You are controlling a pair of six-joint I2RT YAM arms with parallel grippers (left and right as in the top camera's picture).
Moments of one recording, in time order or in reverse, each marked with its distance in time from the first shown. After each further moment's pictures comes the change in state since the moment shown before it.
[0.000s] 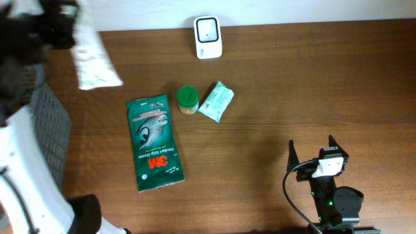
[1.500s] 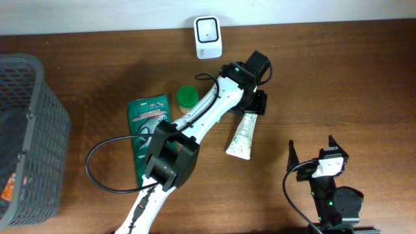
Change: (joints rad) left arm -0.827 0.701 -0.308 0.192 -0.290 -0.369; right arm 0.000 0.000 0.000 0.000 0.000 0.000
